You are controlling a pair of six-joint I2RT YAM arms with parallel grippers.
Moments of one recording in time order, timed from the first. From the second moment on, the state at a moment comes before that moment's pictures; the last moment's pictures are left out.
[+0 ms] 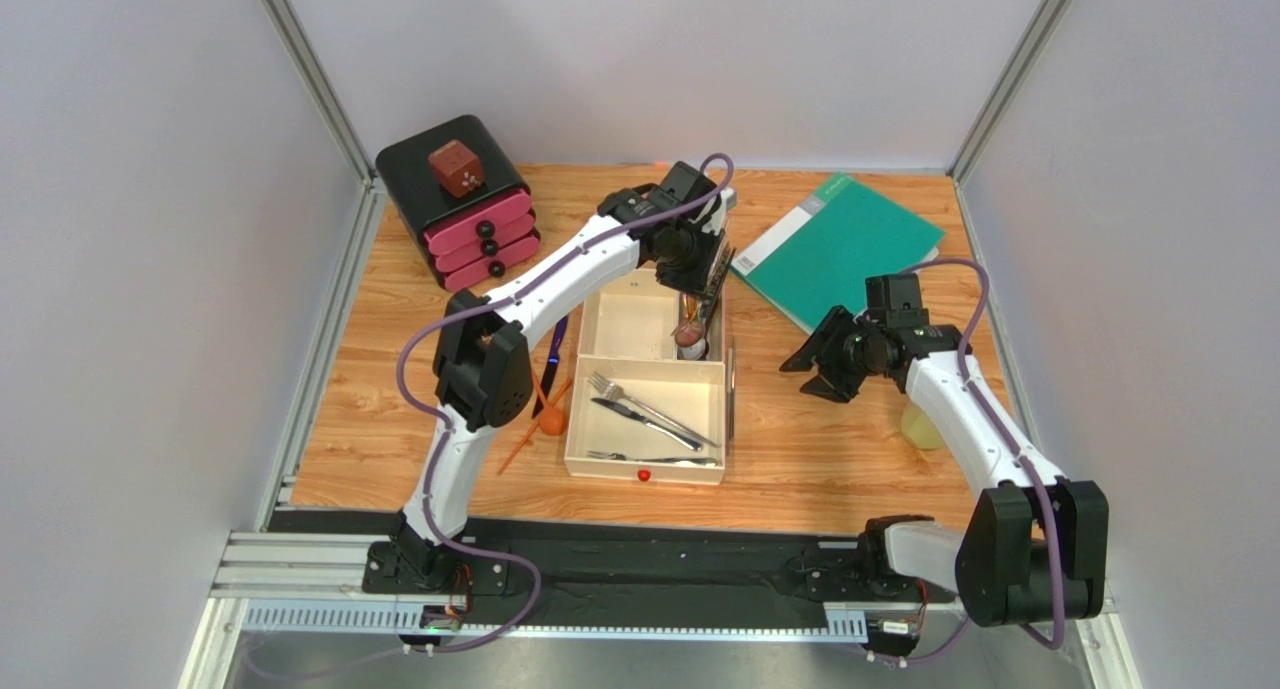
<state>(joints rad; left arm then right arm) -0.72 2.20 2.12 -0.88 0.16 -0.28 0.08 1.21 0.83 -0.66 -0.34 0.78</state>
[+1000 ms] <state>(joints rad) -0.73 2.30 2.15 -0.86 0.10 -0.33 0.07 1.22 0.83 -0.70 -0.34 0.74</state>
